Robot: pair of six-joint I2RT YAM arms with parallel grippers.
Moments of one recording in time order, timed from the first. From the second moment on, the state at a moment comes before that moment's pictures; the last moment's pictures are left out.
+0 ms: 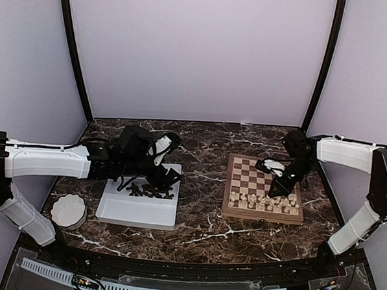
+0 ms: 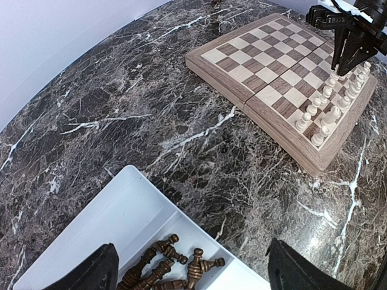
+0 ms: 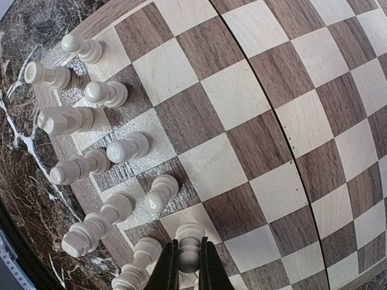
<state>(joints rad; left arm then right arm) -0.88 1.46 0.97 -0.16 -0.10 0.01 0.32 1.54 1.01 -0.86 -0.31 -0.60</state>
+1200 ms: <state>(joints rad) -0.88 1.46 0.96 -0.16 -0.09 0.01 0.37 1.57 0.98 -0.85 -0.25 -0.58</state>
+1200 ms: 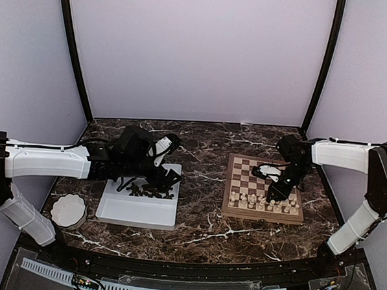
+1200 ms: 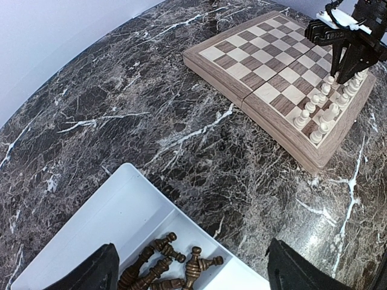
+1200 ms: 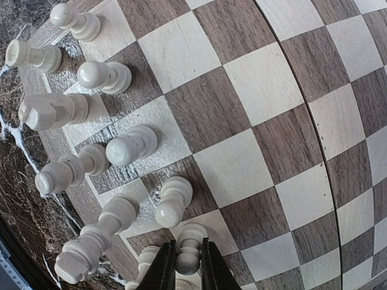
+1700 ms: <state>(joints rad) -0.88 1.46 0.96 -0.16 -0.08 0.00 0.38 1.57 0.98 -0.84 -0.23 -0.56</state>
